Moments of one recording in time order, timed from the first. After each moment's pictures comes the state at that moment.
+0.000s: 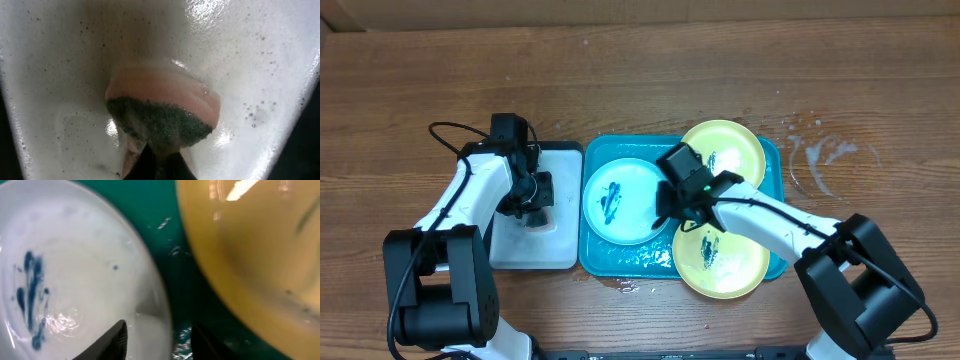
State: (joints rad) left arm 0.03 1.76 1.08 -0.83 0.01 -0.09; right arm 0.65 1.81 1.04 -0.41 -0.04 0.74
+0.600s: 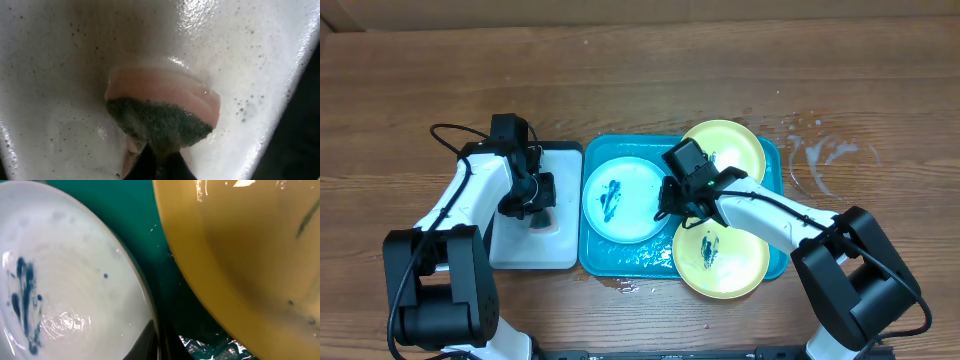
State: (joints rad) left arm 0.03 1.76 1.08 -0.84 0.05 -0.09; right arm 0.62 1.84 1.05 -0.38 -0.09 0.78
